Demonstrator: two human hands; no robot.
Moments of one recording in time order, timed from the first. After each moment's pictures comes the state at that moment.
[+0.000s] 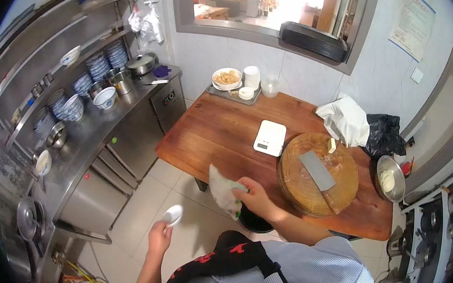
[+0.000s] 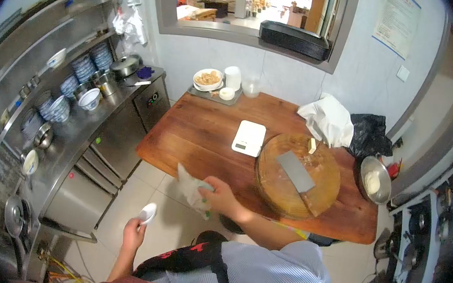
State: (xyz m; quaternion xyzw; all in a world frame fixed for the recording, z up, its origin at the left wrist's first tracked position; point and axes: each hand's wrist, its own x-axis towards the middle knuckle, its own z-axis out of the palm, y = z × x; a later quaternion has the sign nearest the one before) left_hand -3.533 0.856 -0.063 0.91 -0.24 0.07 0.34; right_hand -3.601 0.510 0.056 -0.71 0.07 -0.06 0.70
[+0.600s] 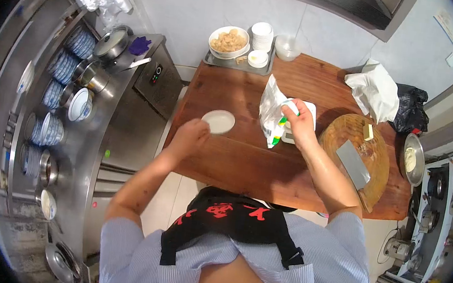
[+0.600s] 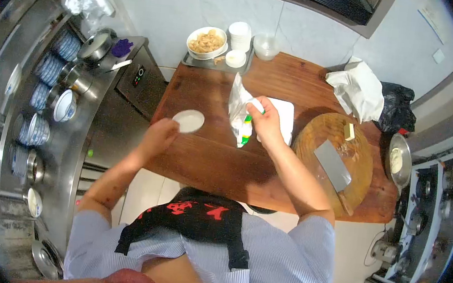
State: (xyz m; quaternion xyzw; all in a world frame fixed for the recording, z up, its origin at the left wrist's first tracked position) left_hand -3.133 0.588 0.023 0.75 -0.58 -0.02 0.32; right_hand -3.330 0.345 0.061 -0.63 0.24 -0.30 0.68
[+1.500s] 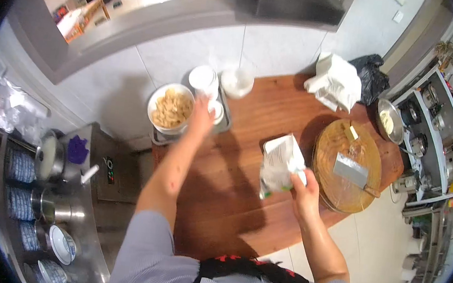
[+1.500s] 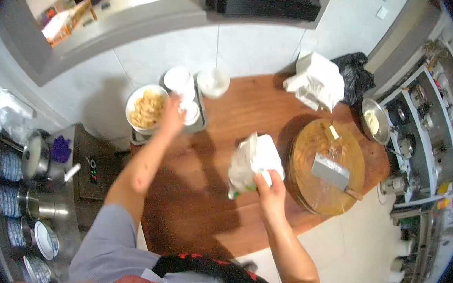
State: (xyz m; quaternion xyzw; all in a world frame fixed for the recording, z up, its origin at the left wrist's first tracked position) left_hand -2.934 0.217 -0.047 0.70 -0.62 0.06 0.35; right_hand -3.265 0.351 0.053 -0.40 0.48 -0.49 0.60
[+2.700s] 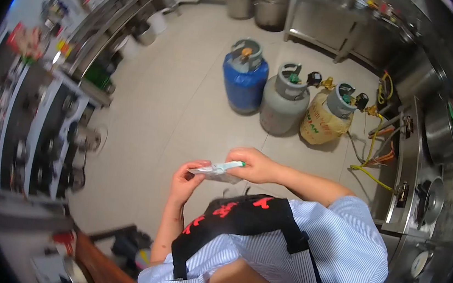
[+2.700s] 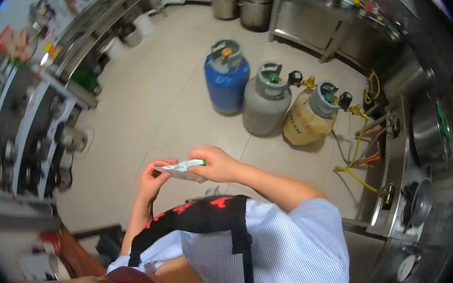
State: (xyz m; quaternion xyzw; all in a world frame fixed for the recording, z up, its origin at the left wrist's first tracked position) left_hand -4.113 0.856 0.016 -0.23 -0.59 -0.73 -0.25; right_hand -4.049 1.089 0.067 -0.16 0.81 -0.56 0.01
